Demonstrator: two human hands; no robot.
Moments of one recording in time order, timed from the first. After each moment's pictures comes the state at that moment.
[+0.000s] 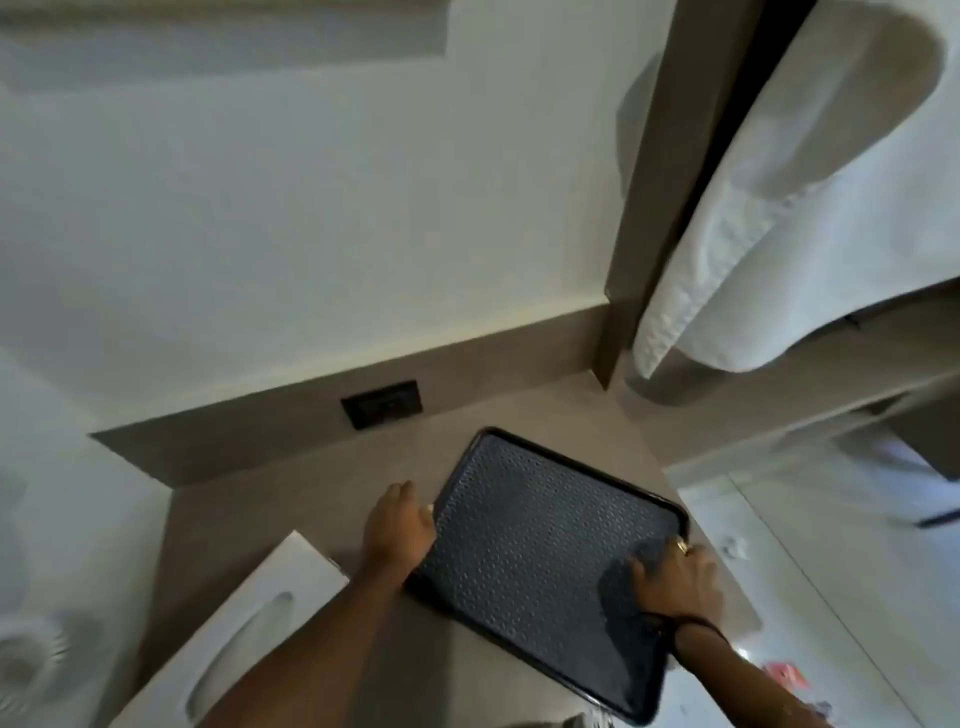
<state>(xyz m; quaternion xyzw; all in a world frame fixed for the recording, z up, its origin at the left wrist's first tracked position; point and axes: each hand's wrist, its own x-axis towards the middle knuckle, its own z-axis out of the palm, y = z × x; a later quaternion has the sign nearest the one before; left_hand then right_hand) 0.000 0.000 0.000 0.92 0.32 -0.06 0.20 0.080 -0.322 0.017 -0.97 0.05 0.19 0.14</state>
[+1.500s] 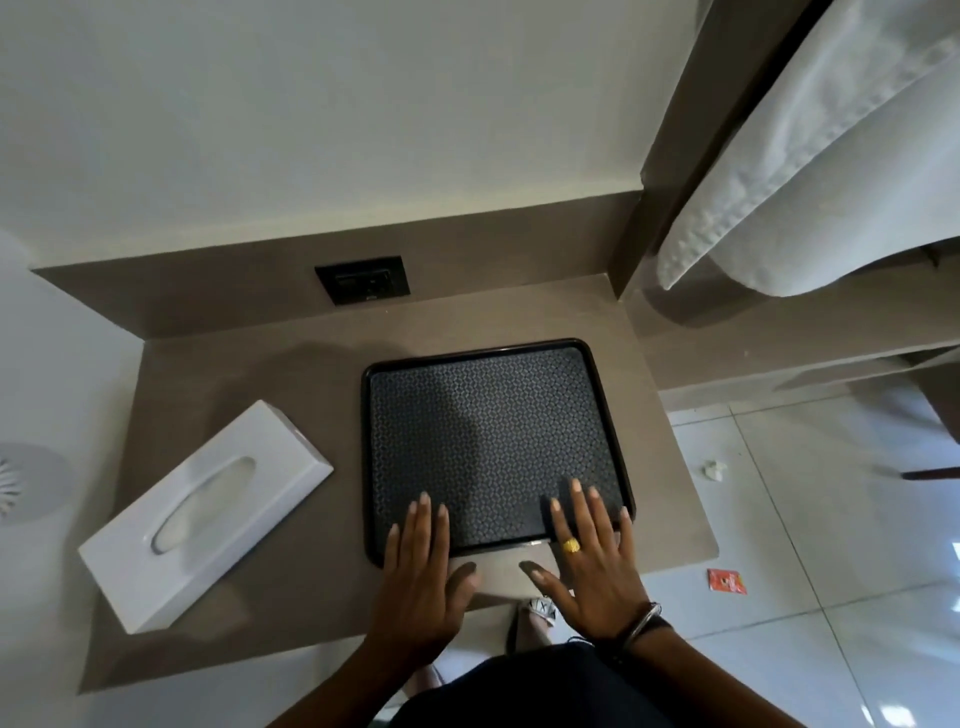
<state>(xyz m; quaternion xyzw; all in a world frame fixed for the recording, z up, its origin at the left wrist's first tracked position) -0.128 -0.166 -0.048 0.96 0.21 -0.03 0.17 0.025 -0.361 -0.049 -0.90 -0.42 0.09 0.08</state>
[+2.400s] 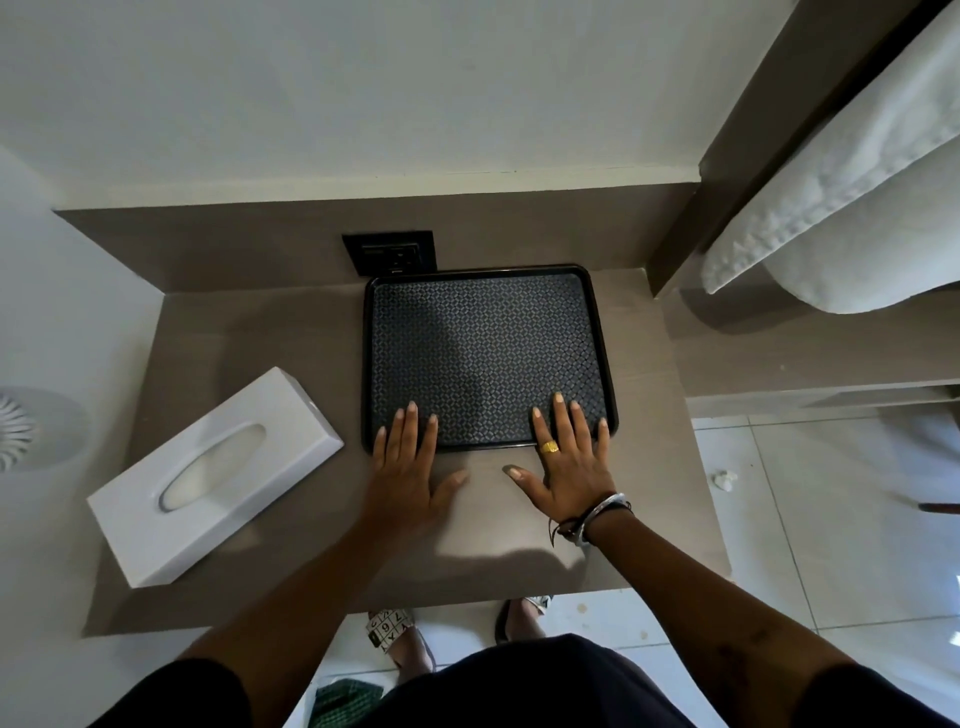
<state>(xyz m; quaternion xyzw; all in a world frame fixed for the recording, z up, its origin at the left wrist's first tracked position) -0.064 -0.082 -0.071 0.95 0.27 -0.08 0.15 0.107 -0.265 -0.057 -0.89 -0.41 0.17 0.05</state>
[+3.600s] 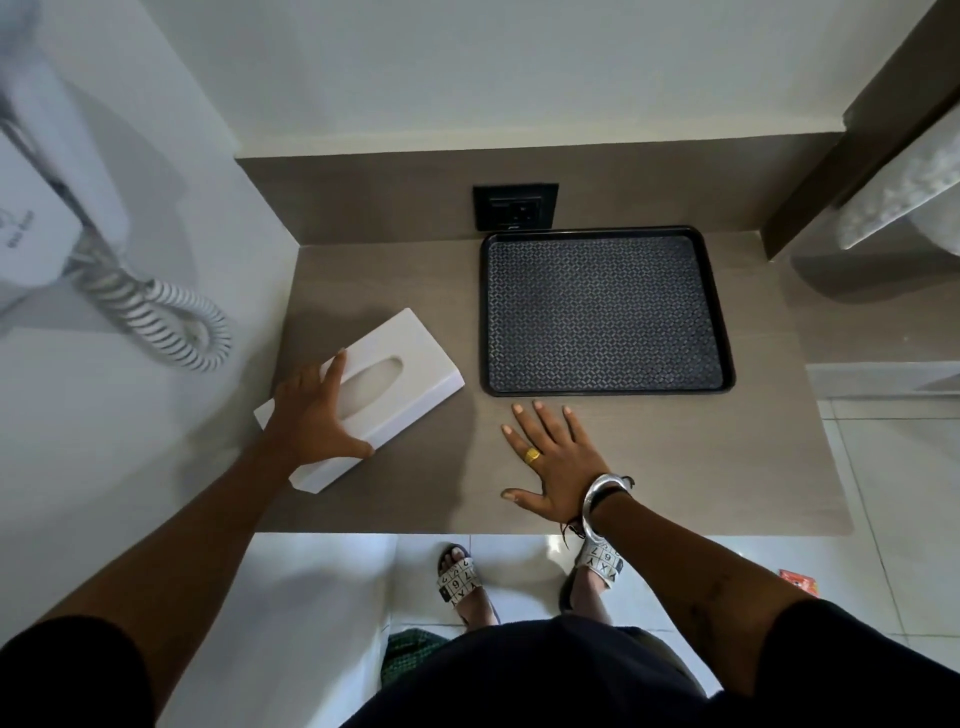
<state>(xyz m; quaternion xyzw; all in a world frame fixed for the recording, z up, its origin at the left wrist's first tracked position) -0.243 0.105 -0.007 0.90 0.39 -0.17 0.10 -0.026 -0.195 -0.067 -0.77 -0.62 0.16 -0.04</state>
